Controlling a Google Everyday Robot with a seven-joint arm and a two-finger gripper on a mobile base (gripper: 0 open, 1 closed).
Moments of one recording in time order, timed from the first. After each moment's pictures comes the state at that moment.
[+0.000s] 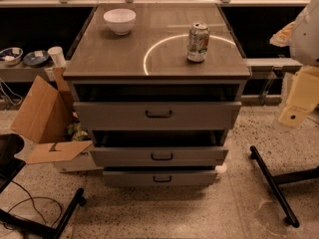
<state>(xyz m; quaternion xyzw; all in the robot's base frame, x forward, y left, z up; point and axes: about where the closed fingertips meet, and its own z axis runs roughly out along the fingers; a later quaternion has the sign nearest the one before) 0.438 -0.217 0.976 -0.60 0.78 -0.03 0.16</state>
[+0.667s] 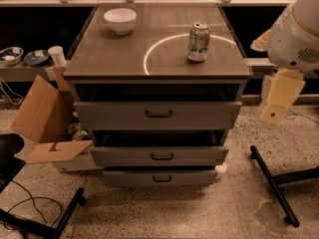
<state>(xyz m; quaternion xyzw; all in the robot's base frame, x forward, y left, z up) 0.461 -0.203 0.955 -0.62 0.77 -0.02 0.15</state>
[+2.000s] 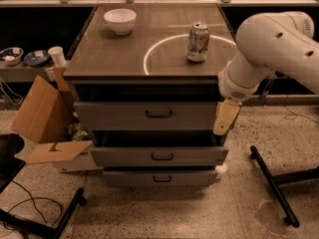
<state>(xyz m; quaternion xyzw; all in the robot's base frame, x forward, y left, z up) 0.580 -0.187 0.790 -0.62 0.77 -0.04 0.16</state>
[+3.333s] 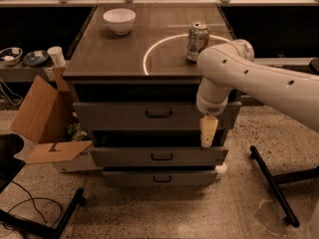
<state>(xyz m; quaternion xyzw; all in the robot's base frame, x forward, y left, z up) 0.605 -0.159 0.690 -0.68 0.73 -0.04 0.07</state>
